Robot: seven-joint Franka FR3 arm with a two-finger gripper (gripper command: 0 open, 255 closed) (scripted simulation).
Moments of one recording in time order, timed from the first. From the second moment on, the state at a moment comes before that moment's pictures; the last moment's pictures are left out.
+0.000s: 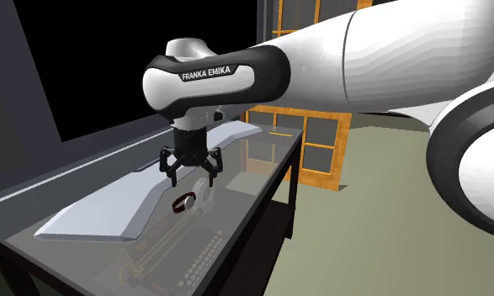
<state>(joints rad) 0.09 0.32 0.27 -1.44 -0.05 1.78 0.77</state>
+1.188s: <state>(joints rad) 0.09 0.32 0.27 -1.47 -0.05 1.81 0.77</state>
